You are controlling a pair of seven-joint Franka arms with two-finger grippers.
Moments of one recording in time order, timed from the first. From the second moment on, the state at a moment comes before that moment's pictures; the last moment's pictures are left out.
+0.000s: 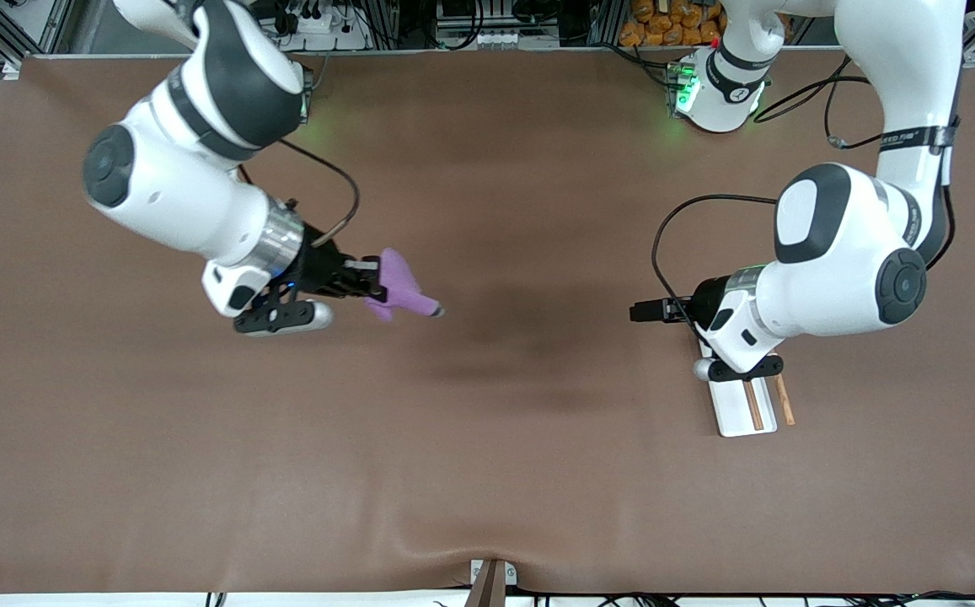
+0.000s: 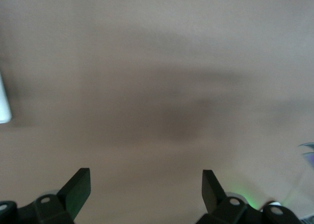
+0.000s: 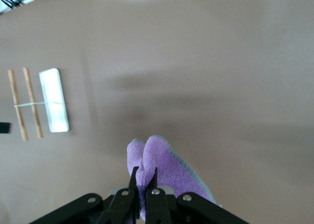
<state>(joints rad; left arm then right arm) -0.21 0.43 -0.08 -1.53 -0.47 1.81 -0.26 0.42 0.30 0.04 -1.52 0.45 2.02 0.36</state>
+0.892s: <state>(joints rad) -0.34 0.53 -0.08 -1.44 -0.64 1.84 -0.79 0.66 0.35 0.04 -1.53 0.46 2.38 0.96</state>
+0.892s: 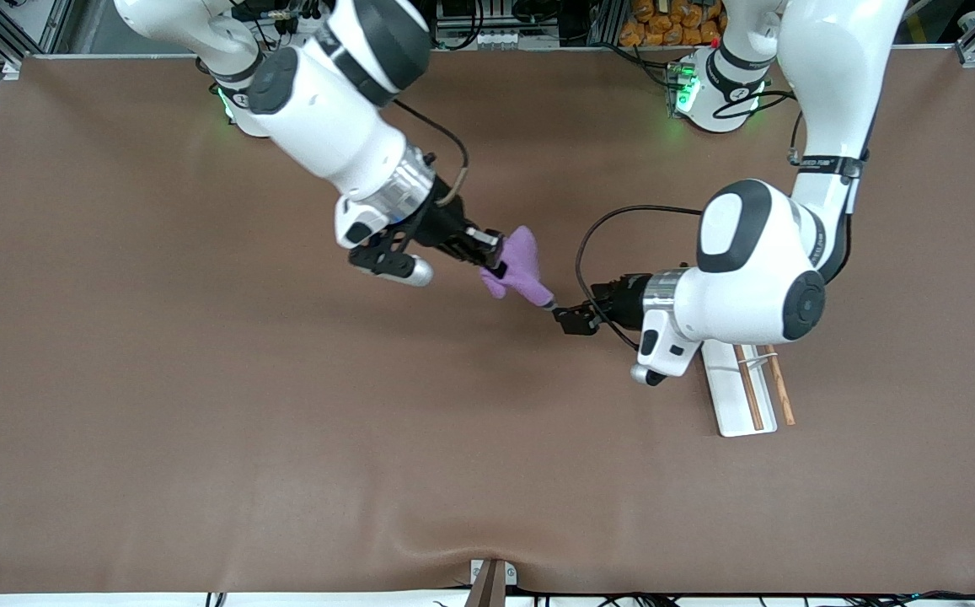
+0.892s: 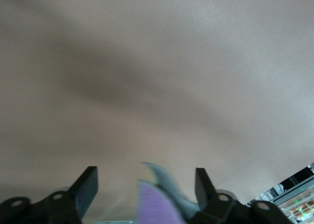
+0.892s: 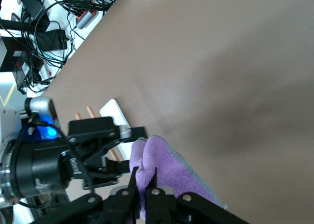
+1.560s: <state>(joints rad) -0.34 0.54 -0.08 -1.44 -0.64 1.84 -0.87 0.73 0.38 0.04 -1.53 0.46 2.45 1.04</state>
